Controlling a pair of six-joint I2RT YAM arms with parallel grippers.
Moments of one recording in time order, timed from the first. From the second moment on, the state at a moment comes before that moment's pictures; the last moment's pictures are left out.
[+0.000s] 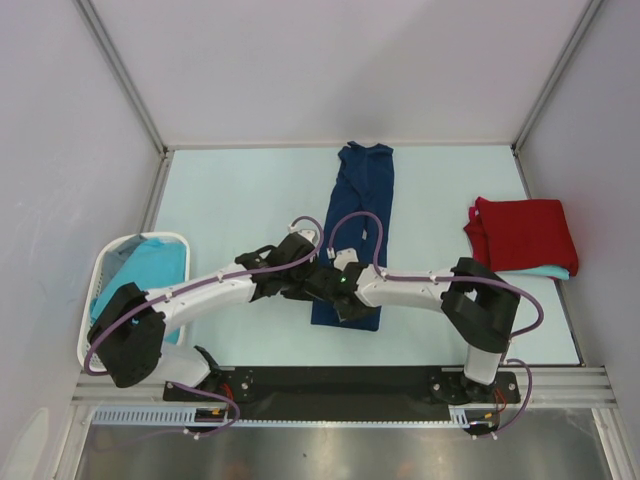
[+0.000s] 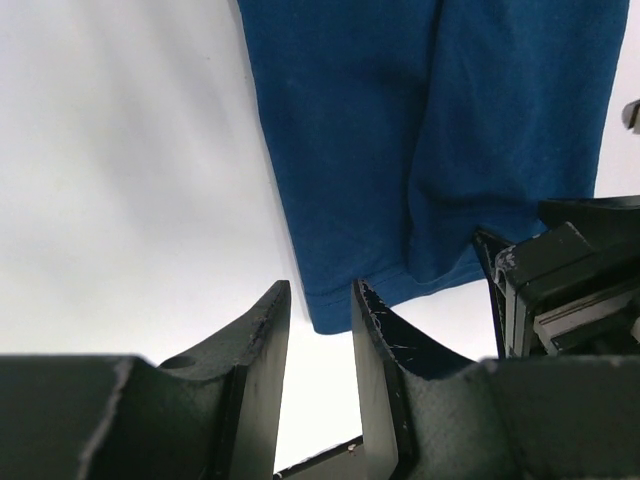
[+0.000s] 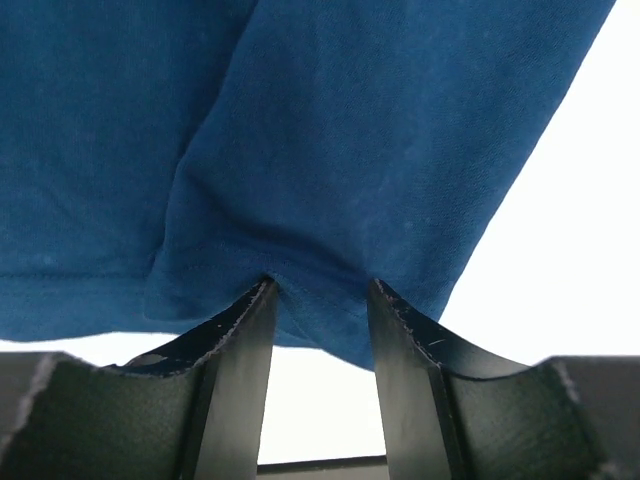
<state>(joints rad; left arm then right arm) -0.81 1.38 0.83 -0.45 -0.04 -0.61 1.12 1.80 1.17 -0.81 0.44 0.86</state>
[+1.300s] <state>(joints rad) -0.81 1.37 0.83 -0.46 -0.04 -0.61 1.07 1.80 1.15 -0.76 0.38 0.82</state>
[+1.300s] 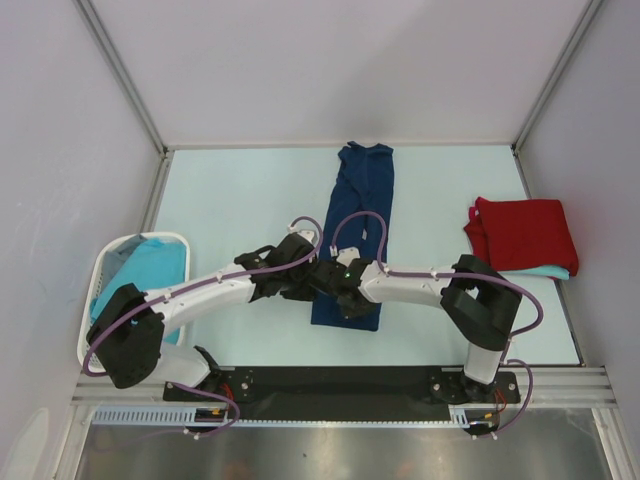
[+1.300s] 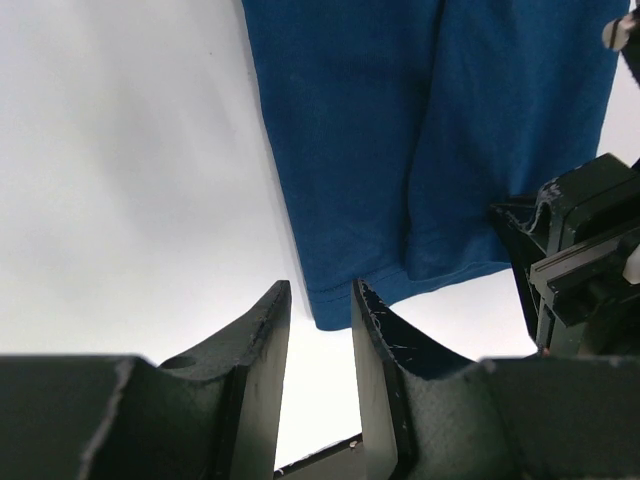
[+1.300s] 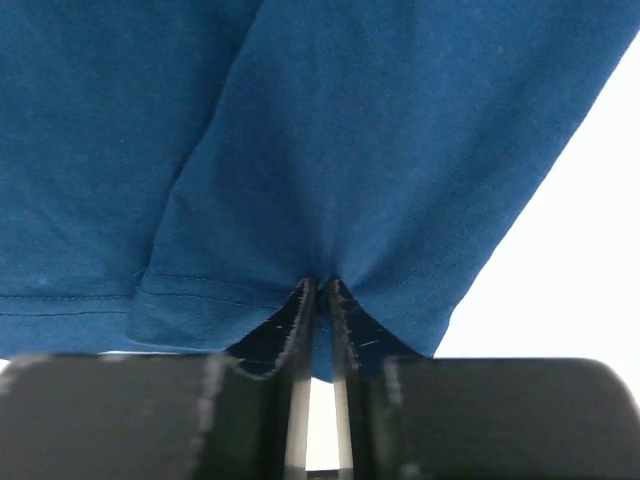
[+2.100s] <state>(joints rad) -0.81 1.42 0.84 -0.45 -0.04 -0.61 1.07 1.70 1.04 -0.81 0.39 0.91</state>
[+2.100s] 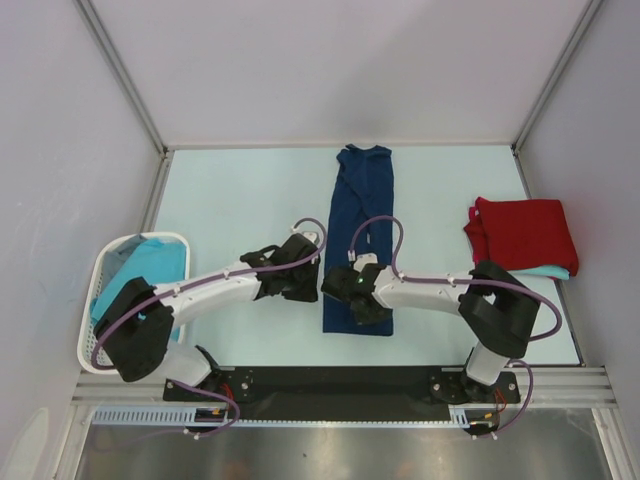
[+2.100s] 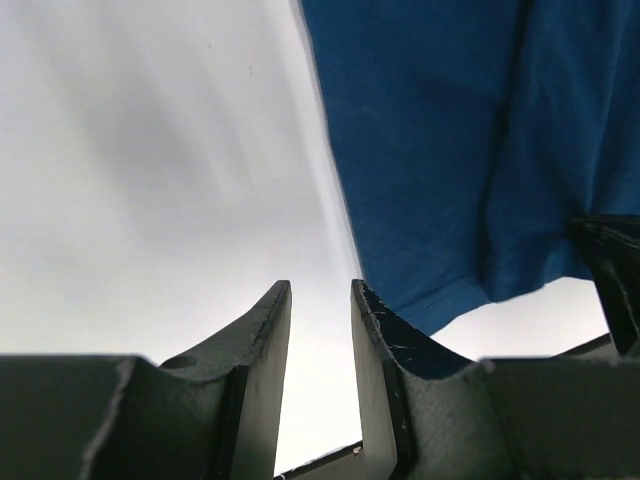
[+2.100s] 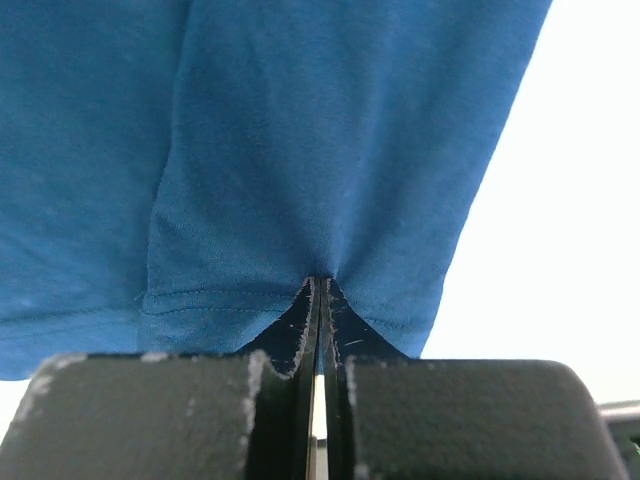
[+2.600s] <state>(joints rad) -0.83 1.56 0.94 -0.42 0.05 -0.61 1.07 1.65 1.01 -0.88 0.40 0.93</state>
